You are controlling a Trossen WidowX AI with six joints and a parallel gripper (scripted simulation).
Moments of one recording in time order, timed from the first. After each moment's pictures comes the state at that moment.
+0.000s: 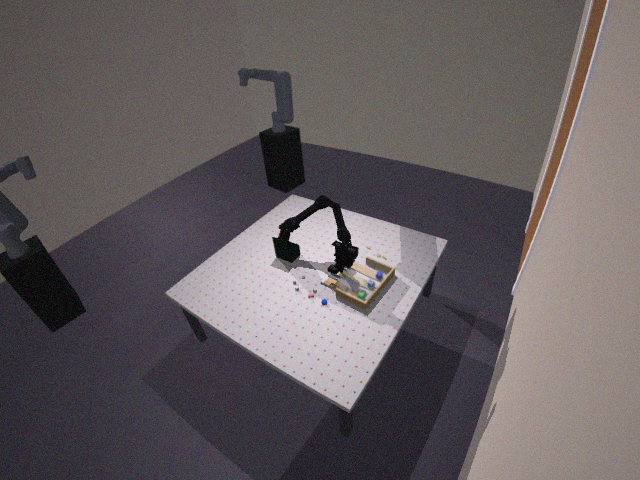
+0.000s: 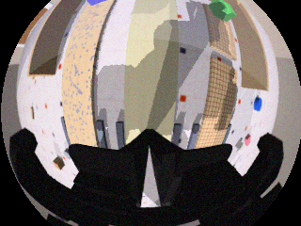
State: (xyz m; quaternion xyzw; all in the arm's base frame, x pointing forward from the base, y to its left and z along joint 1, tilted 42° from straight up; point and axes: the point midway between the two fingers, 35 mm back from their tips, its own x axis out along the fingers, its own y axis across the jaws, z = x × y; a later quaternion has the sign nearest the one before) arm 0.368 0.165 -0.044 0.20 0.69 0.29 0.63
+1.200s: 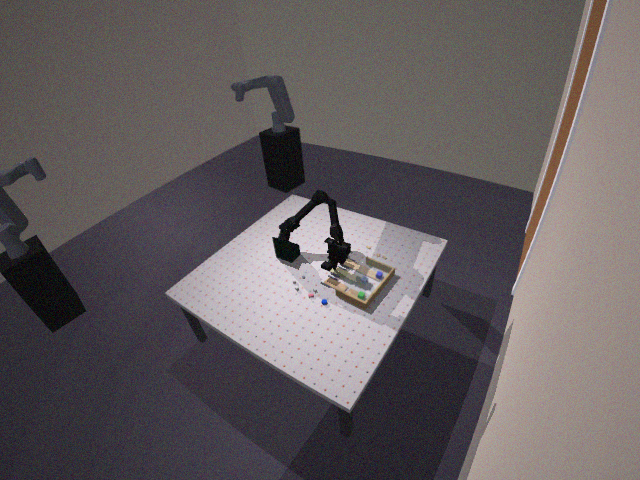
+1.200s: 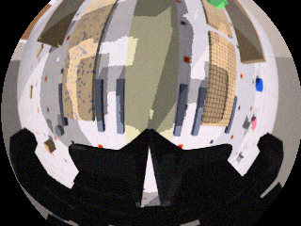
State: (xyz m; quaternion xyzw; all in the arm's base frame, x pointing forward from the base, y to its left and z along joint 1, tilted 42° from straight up) arm 0.319 0.159 -0.042 0.20 0.68 0.30 0.63
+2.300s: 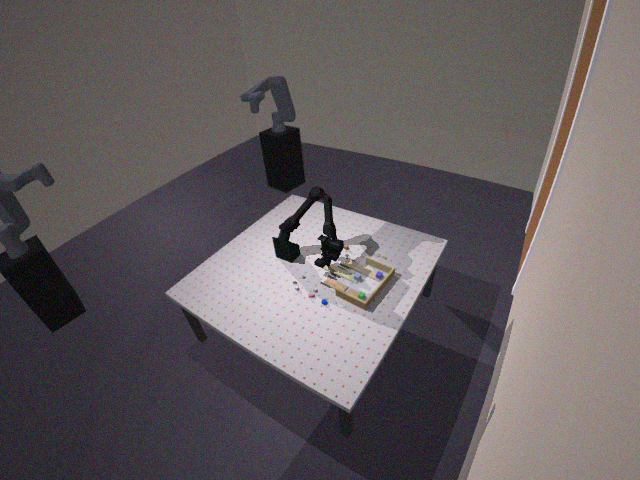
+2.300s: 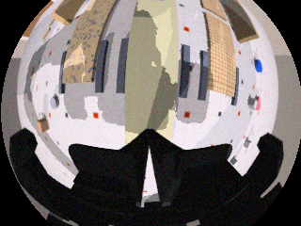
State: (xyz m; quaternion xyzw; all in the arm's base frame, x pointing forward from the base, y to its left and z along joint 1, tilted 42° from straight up) arm 0.272 0.152 -0.041 0.20 0.68 0.30 0.64
